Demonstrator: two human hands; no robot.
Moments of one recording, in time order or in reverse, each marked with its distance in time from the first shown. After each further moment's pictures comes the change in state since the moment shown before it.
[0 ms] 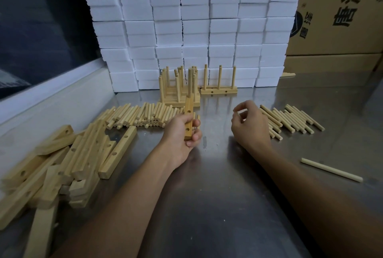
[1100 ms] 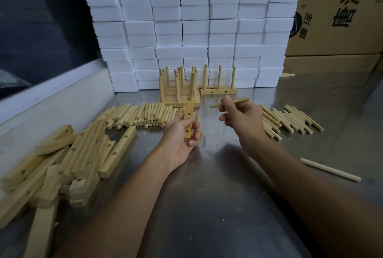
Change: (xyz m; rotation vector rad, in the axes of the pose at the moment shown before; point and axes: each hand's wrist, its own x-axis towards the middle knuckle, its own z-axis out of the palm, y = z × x) left_hand 0.005 -0.006 -0.006 -0.007 -0.006 0.026; right_hand 0.001 -0.021 0.004 0.697 -0.089 0.119
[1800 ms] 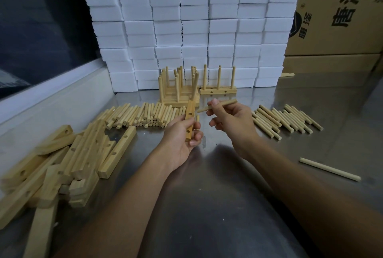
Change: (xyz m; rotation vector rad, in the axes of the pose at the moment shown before) left_hand -0.001 -0.001 0.003 0.045 -0.010 0.015; right_hand -0.010 -0.003 0.013 0.015 -0.140 0.016
